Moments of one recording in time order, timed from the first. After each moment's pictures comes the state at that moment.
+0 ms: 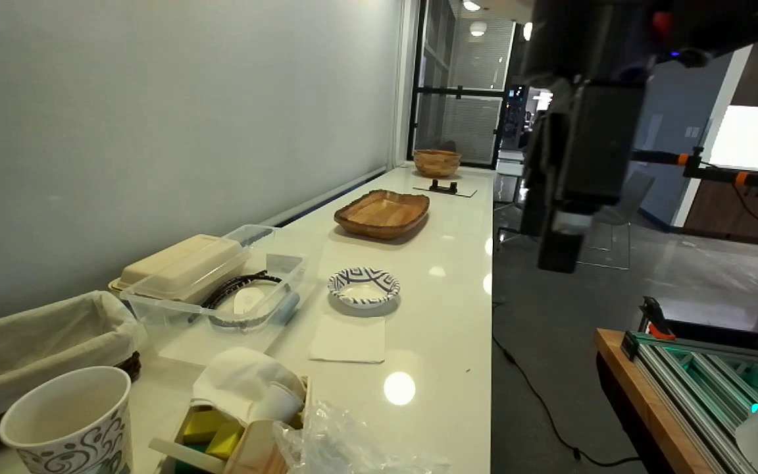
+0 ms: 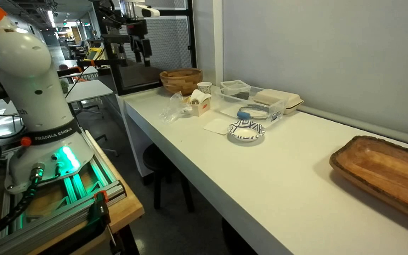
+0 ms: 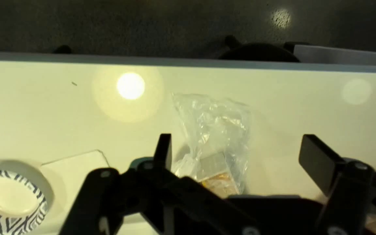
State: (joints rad) arm 0.07 -0.57 0.13 -2.69 0.16 2.16 0.14
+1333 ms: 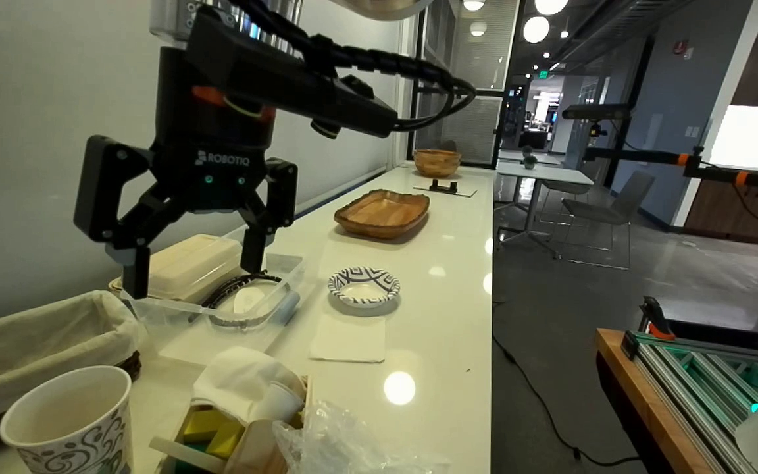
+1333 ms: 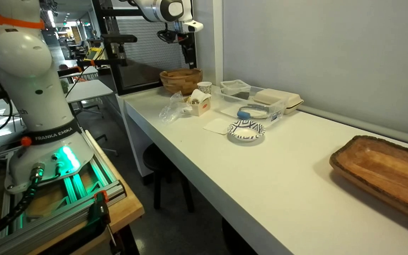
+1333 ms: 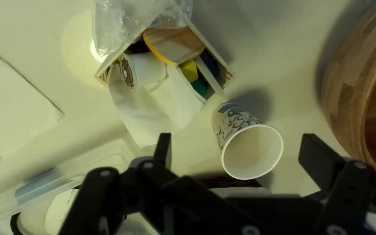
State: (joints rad) arm 0.08 0.19 0.11 -2.05 0.07 2.43 0.53
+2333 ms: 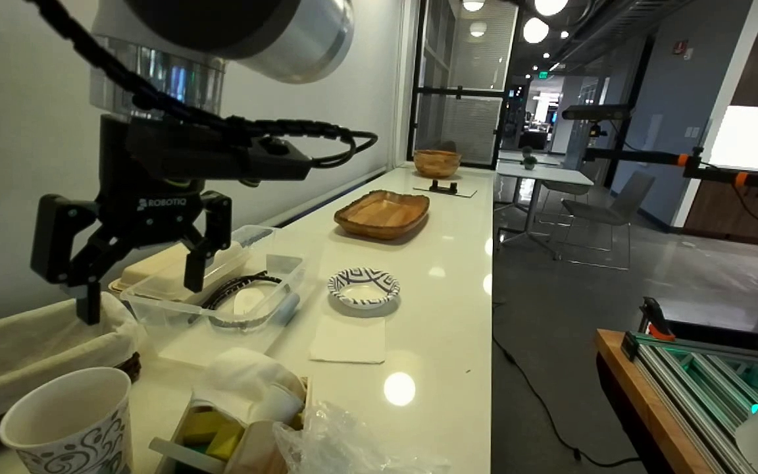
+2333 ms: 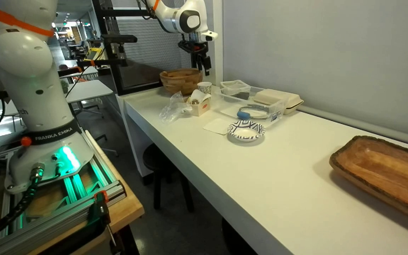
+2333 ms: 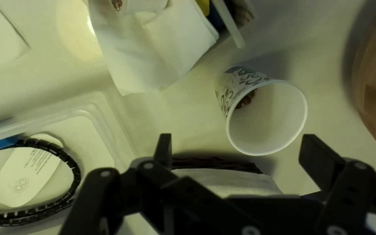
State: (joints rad) arm 0.09 0.46 0.05 -1.77 0.05 2.42 0.37
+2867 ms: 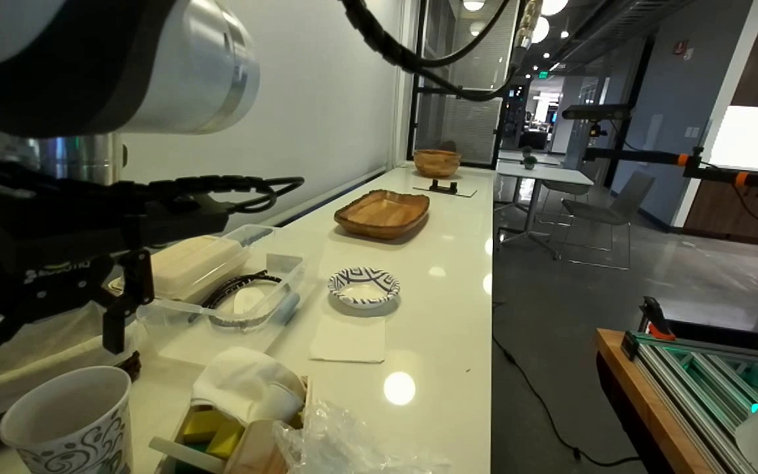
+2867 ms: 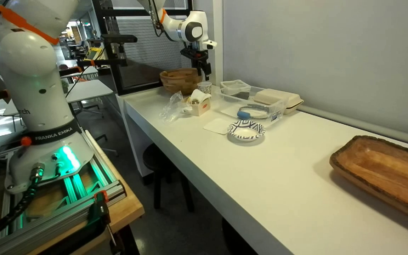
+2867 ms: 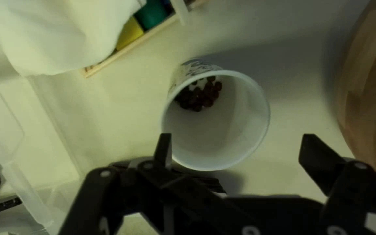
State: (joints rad) arm 0.18 0.71 0.04 -1.47 0.04 2.34 0.37
